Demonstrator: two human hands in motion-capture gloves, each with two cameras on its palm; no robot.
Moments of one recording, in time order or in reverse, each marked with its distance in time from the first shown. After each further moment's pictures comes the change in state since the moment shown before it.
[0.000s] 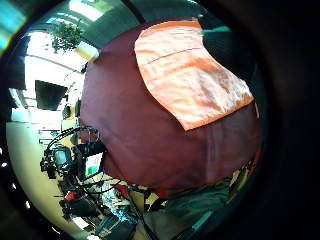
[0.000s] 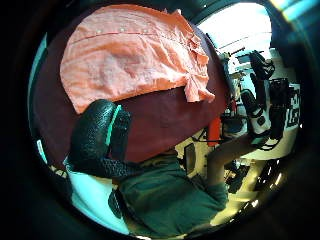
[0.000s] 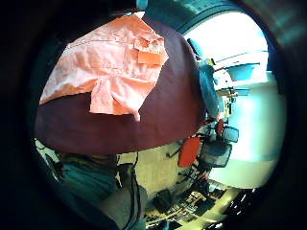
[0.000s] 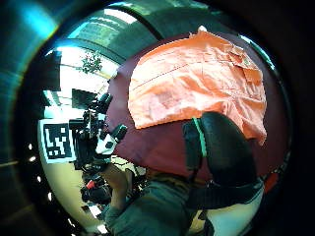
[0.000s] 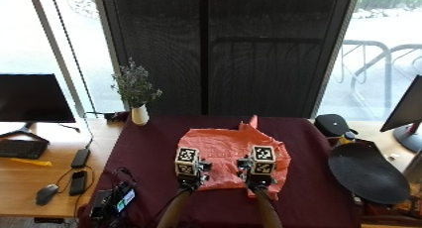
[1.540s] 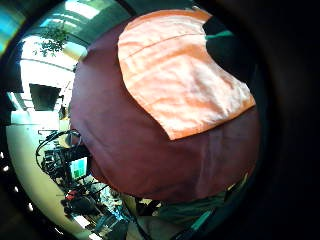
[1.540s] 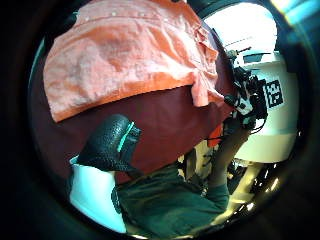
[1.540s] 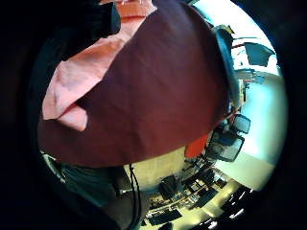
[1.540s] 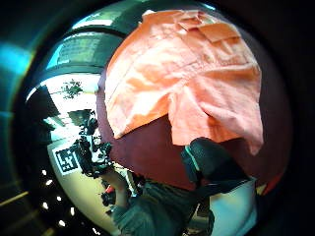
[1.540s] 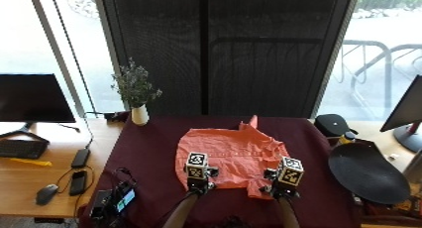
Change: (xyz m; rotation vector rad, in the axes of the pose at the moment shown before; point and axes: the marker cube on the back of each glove) left arm 0.033 -0.010 0.059 -0.116 0.001 -0.001; right arm 0.128 -0.017 0.110 -0.248 -0.178 0.129
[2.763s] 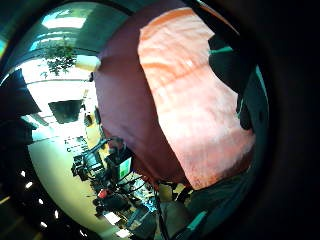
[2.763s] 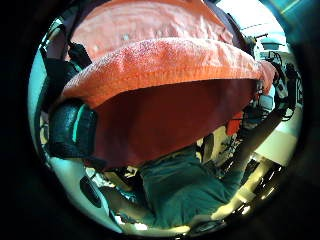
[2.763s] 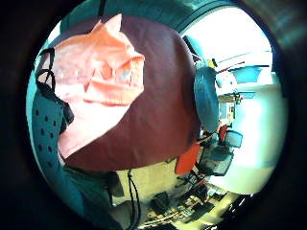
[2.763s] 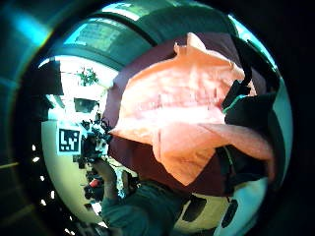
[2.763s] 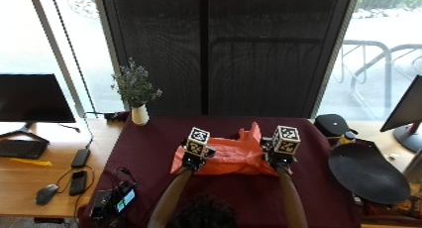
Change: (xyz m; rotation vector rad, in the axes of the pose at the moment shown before) left arm -0.033 -0.061 -0.076 -0.049 -0.262 0.055; right arm -0.043 -0.067 -0.125 0.298 0.106 -0.100
